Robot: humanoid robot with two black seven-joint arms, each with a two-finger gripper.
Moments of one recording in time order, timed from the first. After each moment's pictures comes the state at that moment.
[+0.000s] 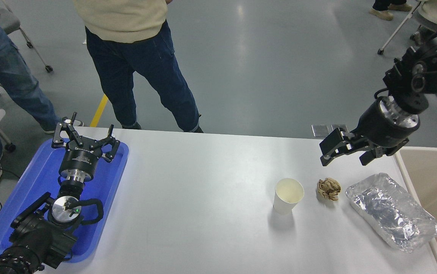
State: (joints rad) left arm -0.55 0.16 -1.10 -0.44 -0.08 -0.64 -0.35; right arm 2.03 -0.36 -1.20 1.29 -0.36 0.72 0.15
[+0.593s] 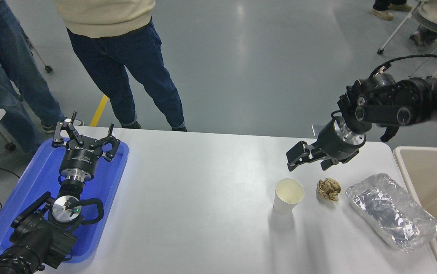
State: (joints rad) left arm -0.55 0.16 -1.10 -0.44 -0.08 -0.64 -0.34; right arm 1.63 -0.25 -1.02 0.99 -0.41 0.60 0.15
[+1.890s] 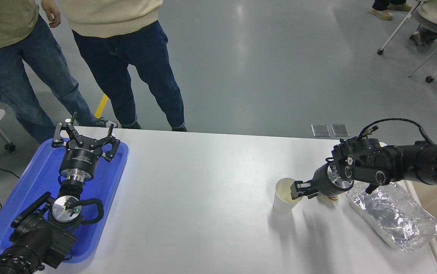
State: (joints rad) left arm -0.55 0.16 -1.10 -0.44 -0.08 -0.64 -0.35; right arm 1.32 -0.25 -0.89 0.83 -0.60 0.41 0.17
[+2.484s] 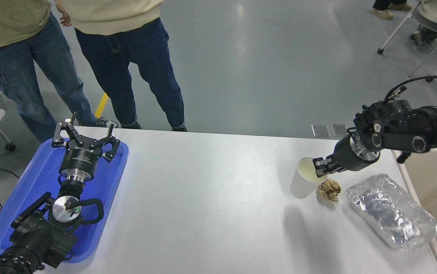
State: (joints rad) left arm -0.55 0.16 -1.10 -0.44 -0.08 -0.64 -0.35; right arm 1.78 -0.43 -1.09 1.18 -0.57 0.50 0.18
